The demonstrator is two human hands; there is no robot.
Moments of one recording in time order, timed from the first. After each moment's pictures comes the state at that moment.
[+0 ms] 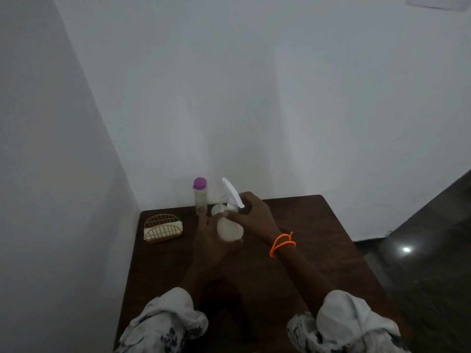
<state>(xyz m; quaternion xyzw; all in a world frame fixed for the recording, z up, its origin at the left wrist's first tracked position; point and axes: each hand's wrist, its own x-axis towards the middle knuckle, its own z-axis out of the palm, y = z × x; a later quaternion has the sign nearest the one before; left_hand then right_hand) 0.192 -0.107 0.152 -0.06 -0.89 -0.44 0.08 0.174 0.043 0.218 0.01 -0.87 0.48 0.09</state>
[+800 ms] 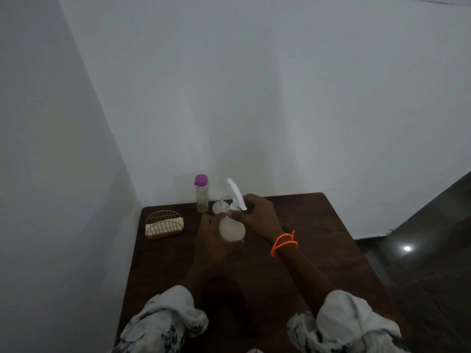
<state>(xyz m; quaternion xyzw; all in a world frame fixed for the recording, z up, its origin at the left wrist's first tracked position) 0.192 -0.110 0.140 -0.06 -0.90 -0.43 0.06 0.176 0.049 0.213 0.04 -0.89 0.44 0.10</state>
